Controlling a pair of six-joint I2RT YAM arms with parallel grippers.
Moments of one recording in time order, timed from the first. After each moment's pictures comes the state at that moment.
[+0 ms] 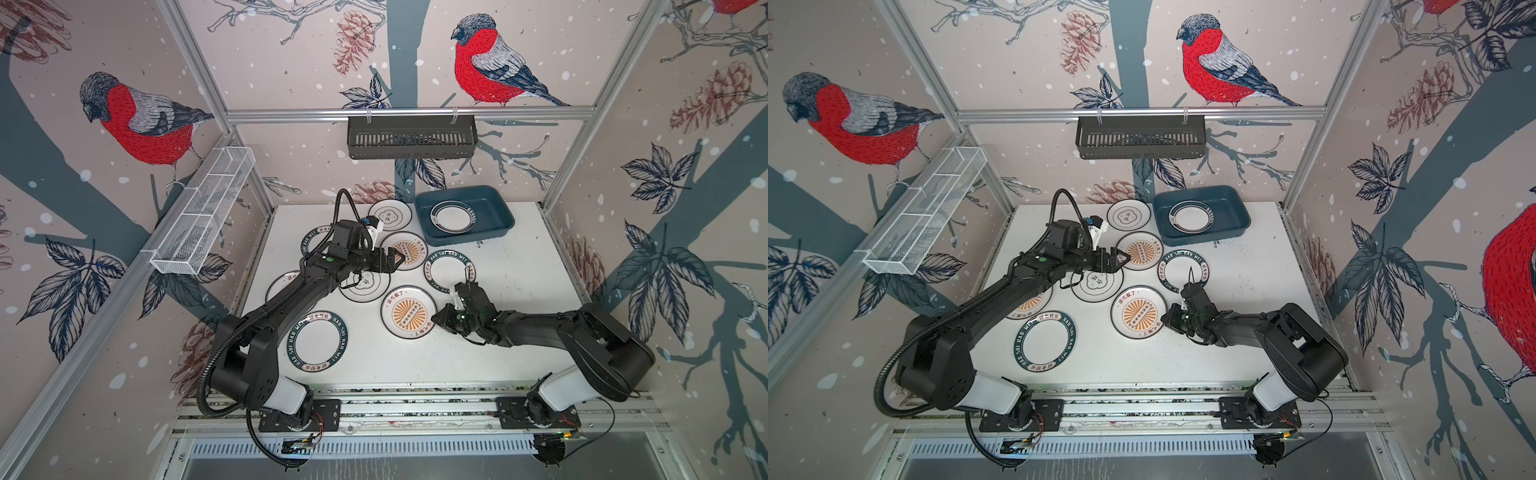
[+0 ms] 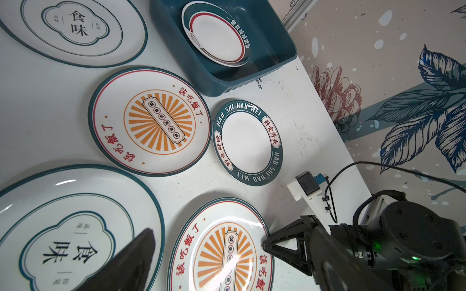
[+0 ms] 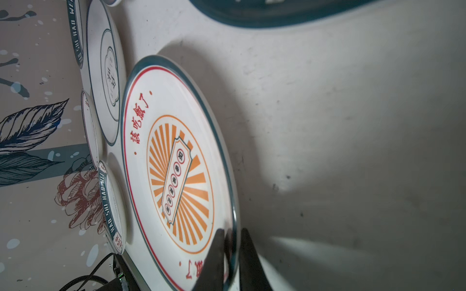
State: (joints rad) left arm -0.41 1.48 1.10 -0.27 0.47 -0.32; right arm 0.65 1.52 0.47 0.27 -0.34 0.98
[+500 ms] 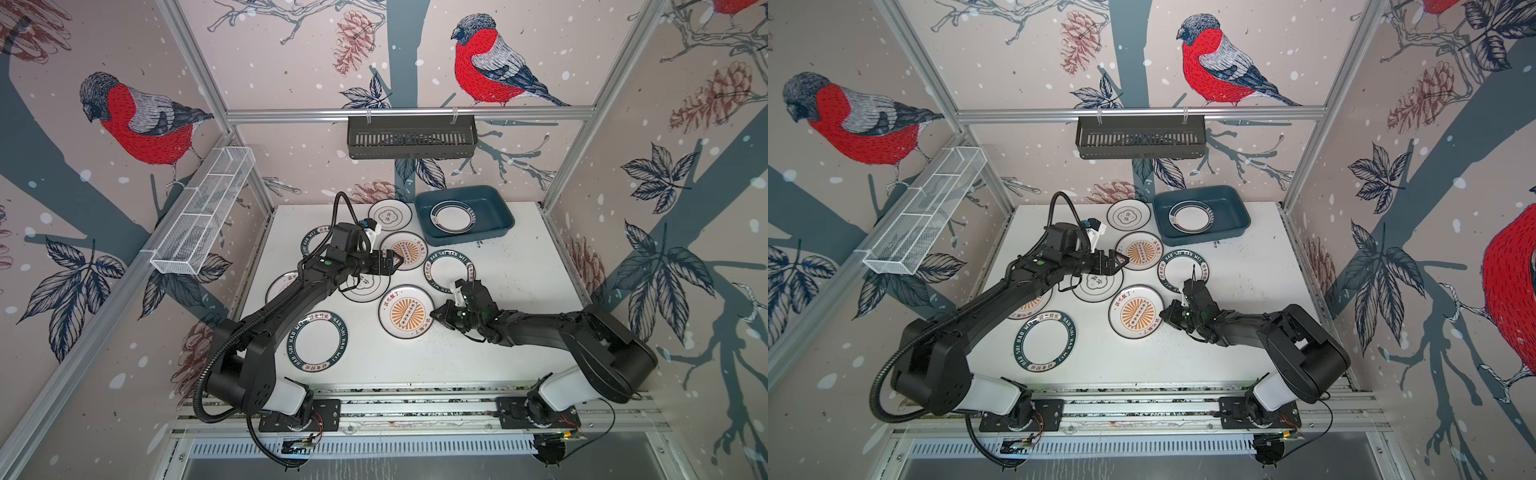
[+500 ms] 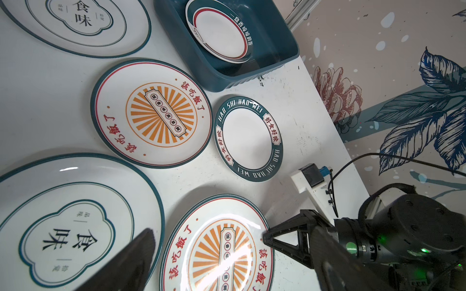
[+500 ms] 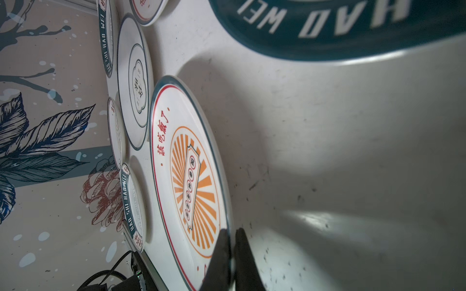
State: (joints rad) left arm -0.41 1.45 1.07 -0.27 0.46 -0.34; right arm 0.63 1.49 0.47 0.30 -0.36 1.00
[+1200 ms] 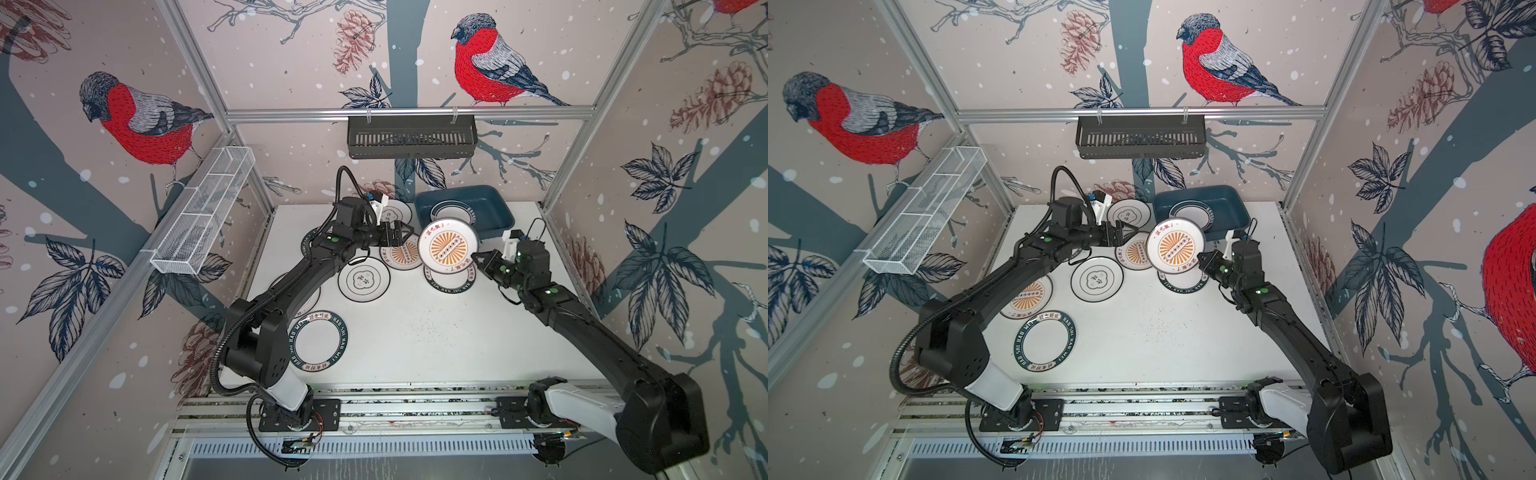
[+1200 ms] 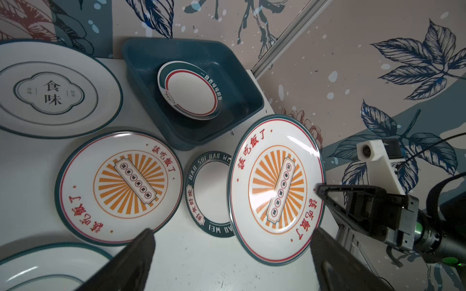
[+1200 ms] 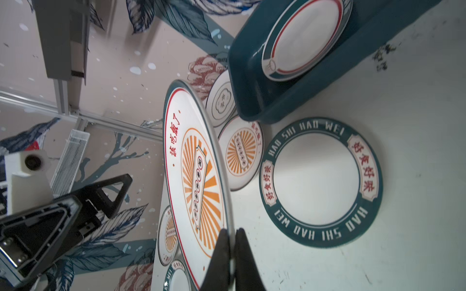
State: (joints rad) left arm -0.40 1.63 1.36 -0.20 0.54 -0.42; right arm 0.25 1.16 0.79 -0.05 -0.32 0.85
